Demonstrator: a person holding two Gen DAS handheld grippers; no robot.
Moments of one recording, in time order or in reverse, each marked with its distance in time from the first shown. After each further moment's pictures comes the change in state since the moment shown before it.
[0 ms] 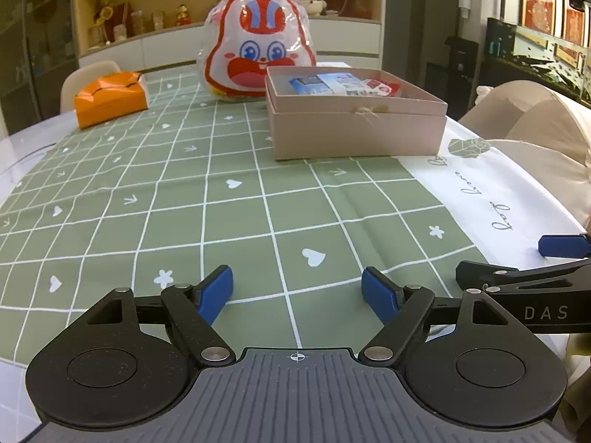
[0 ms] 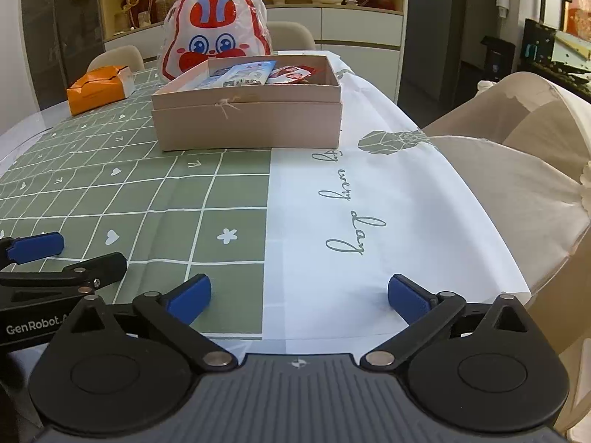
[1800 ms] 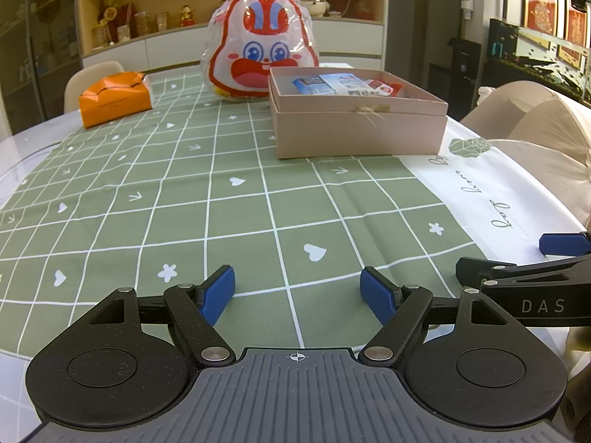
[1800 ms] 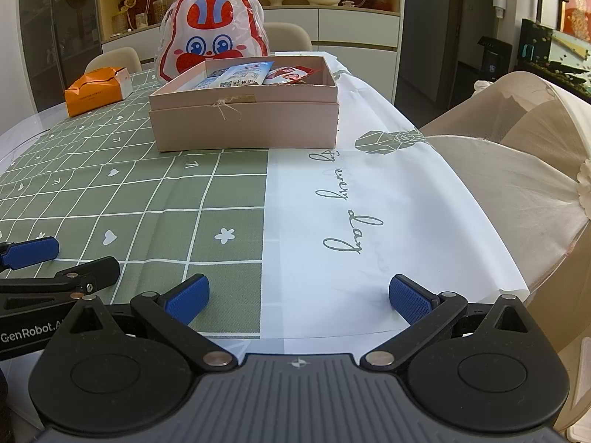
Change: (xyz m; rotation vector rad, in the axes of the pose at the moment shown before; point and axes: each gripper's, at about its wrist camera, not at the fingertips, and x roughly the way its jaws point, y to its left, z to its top) left arm -0.003 0.000 -0.004 -0.004 -0.003 0.007; right arm 0.000 0.000 -0.001 0.004 -0.003 -0.003
